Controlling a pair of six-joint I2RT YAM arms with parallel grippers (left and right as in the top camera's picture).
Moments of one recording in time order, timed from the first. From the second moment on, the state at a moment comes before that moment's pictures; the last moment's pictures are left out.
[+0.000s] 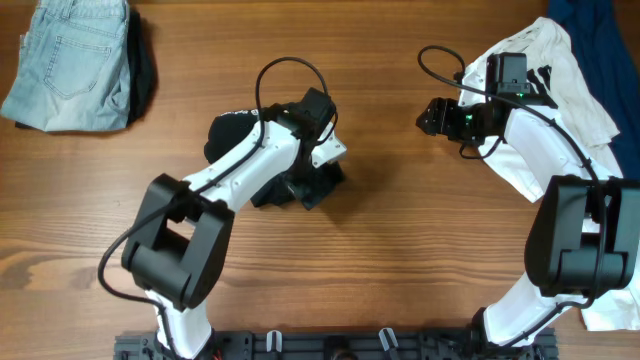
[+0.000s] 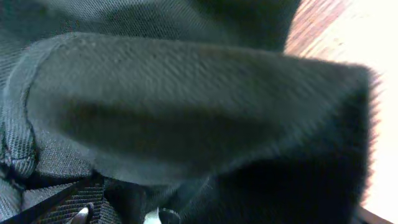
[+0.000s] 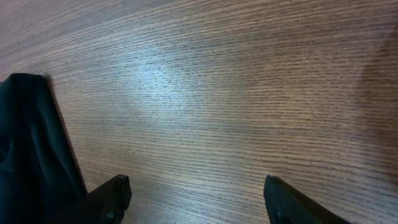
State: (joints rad) left arm -0.55 1.95 1.36 -0.94 0.01 0.33; right arm -0.05 1.87 1.24 -0.57 -0.43 0.15
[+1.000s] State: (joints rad) left arm -0.11 1.83 1.73 -1.01 -0.21 0.14; right arm -0.05 1.87 1.24 -0.58 -0.43 0.15
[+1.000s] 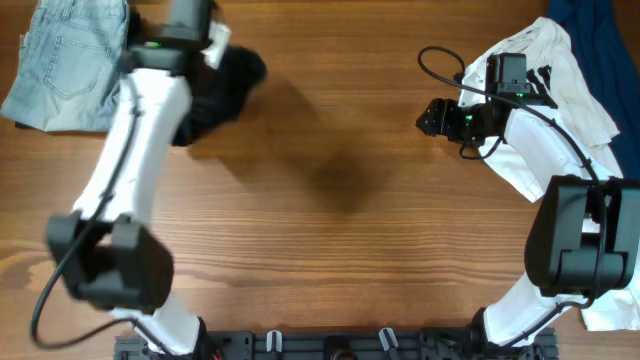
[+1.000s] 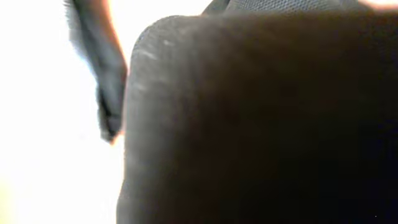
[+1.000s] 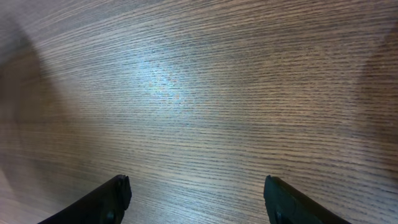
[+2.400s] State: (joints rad) left arm 0.27 2.19 1.77 -0.23 -0.13 0.02; right arm -0.05 1.87 1.24 -0.59 -0.43 0.15
